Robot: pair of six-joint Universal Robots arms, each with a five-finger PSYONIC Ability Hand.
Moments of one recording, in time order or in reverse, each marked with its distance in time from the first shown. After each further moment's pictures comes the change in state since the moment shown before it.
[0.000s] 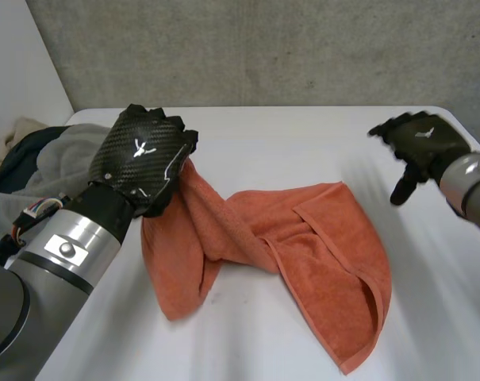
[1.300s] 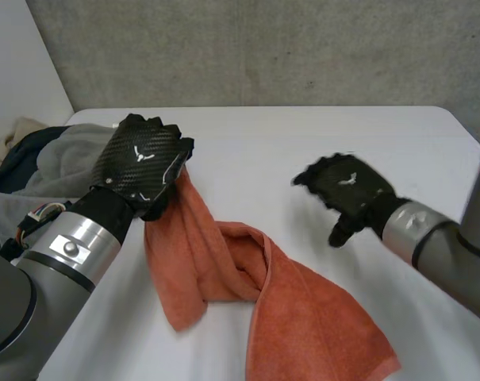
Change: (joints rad) left arm 0.021 -0.035 -0.005 0.000 -0.001 -0.003; right arm 0.153 -0.020 0.180 -0.115 -0.225 -0.069; left_hand 0.000 0.000 0.000 0.000 0.000; right_hand 0.093 0.104 0.123 0.127 0.120
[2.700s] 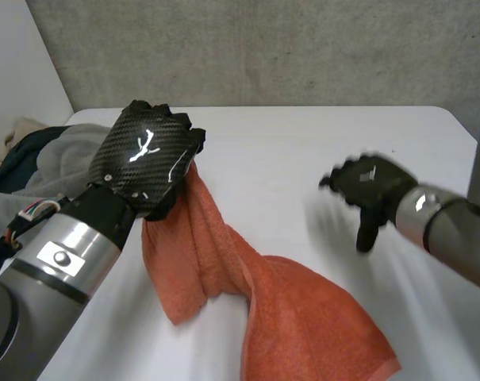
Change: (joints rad) left arm -0.053 0.077 0.001 -0.023 0.001 0.004; right arm 0.048 0.027 -0.221 0.386 0.303 -0.030; left_hand 0.000 0.000 0.000 0.000 0.000; right_hand -0.066 -0.069 -0.066 -0.071 -0.068
